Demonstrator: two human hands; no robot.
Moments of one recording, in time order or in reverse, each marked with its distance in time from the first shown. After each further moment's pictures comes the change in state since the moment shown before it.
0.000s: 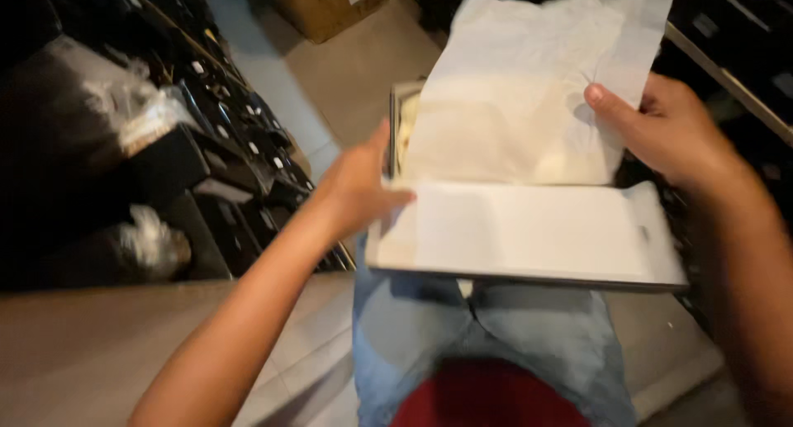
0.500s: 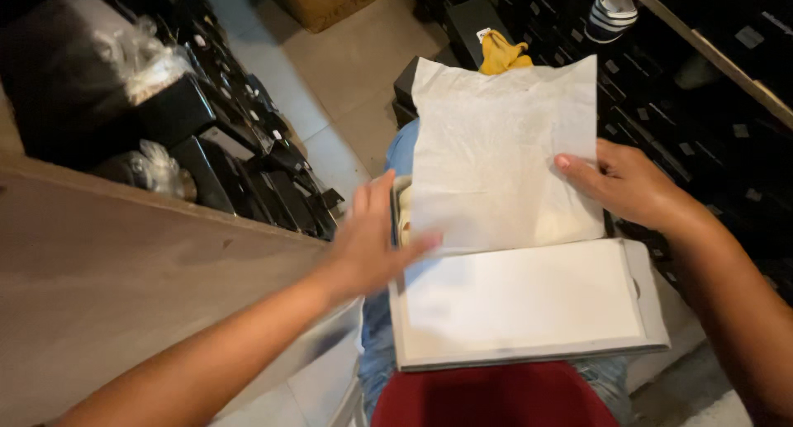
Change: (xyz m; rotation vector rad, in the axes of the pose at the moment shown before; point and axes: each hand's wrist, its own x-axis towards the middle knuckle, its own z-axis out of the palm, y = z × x) left_hand -0.162 0.027 0.070 -0.234 -0.175 -0.163; right_hand -0.144 -0.004 0.014 -0.251 -0.248 0.168
